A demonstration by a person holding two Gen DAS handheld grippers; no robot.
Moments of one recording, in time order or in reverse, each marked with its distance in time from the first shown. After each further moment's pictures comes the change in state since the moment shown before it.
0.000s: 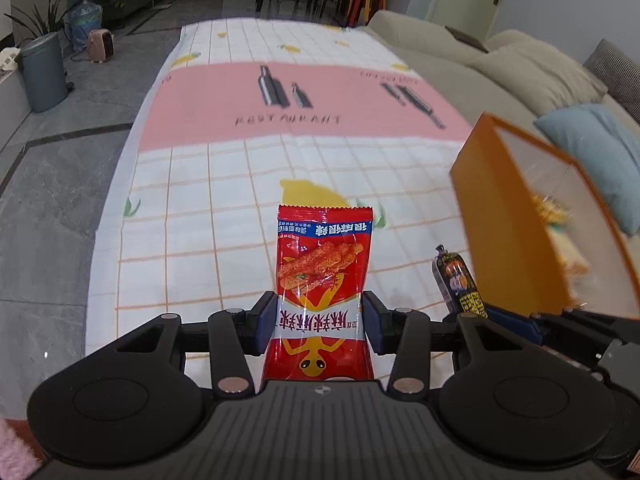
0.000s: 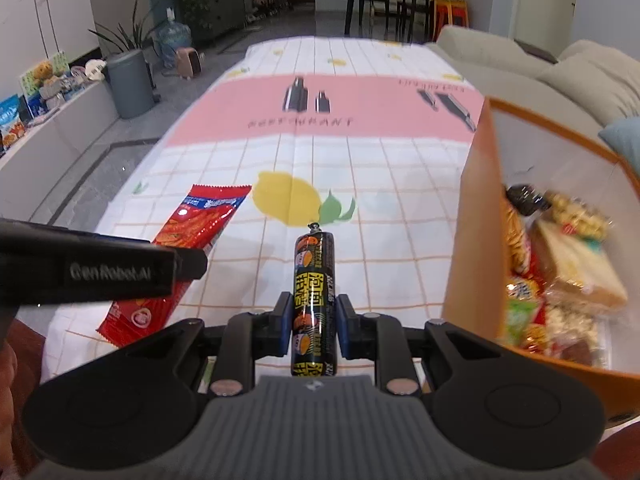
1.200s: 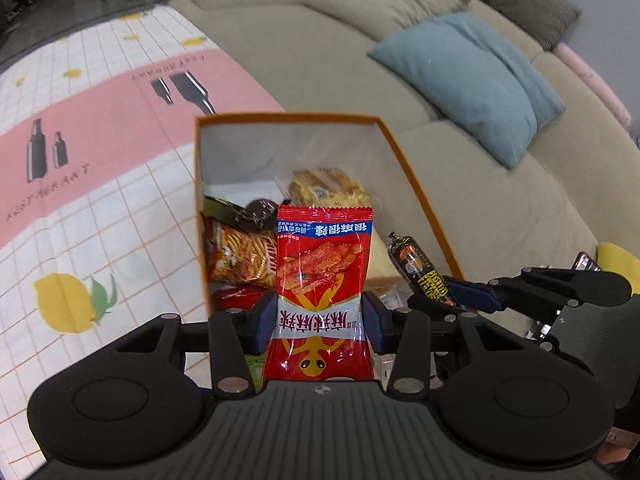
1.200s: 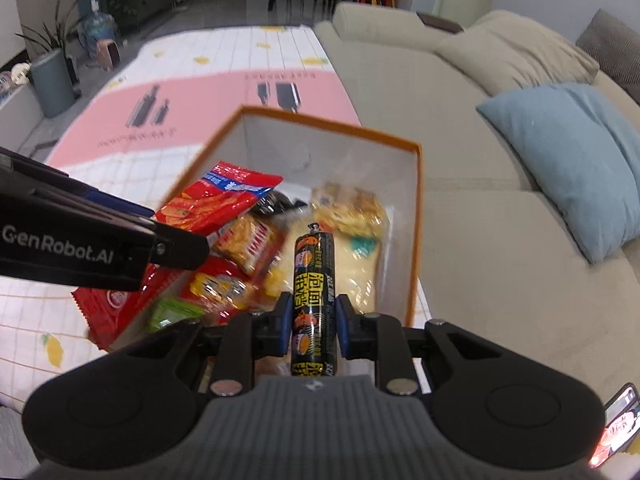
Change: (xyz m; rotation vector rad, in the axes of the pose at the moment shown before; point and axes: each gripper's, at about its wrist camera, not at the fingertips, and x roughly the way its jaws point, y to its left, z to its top) left arm 0.048 -0.226 0.074 0.293 0.227 -0.260; right arm -0.073 -0.209 0.032 0.059 0.127 -0.196
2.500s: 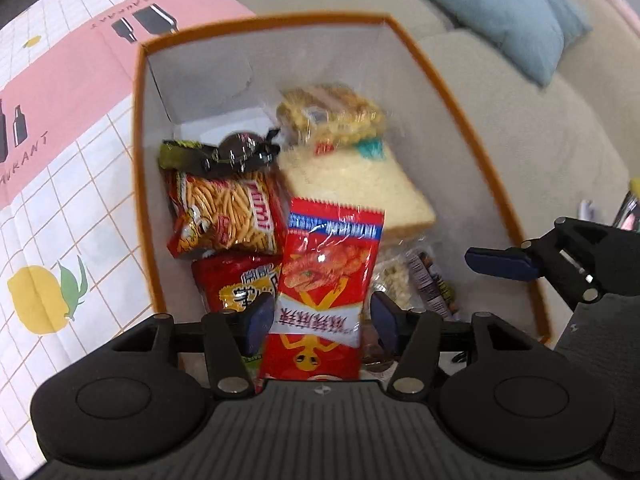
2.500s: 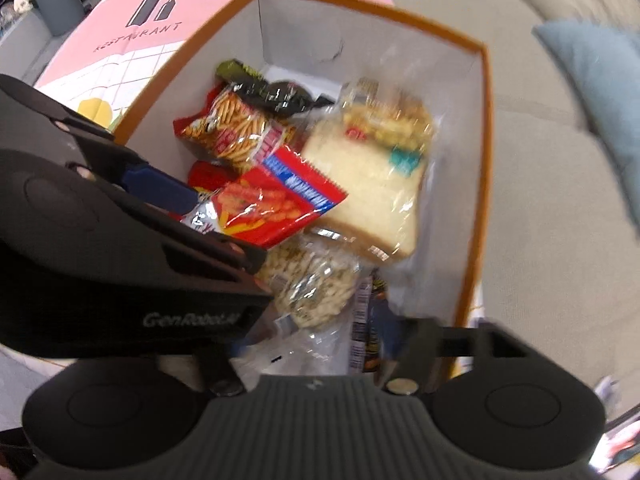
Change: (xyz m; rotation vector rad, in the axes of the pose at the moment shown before) left arm 0.066 -0.006 0.007 0.065 0.224 0.039; right arm 0.061 0.006 -0.001 -0.089 0.286 0.060
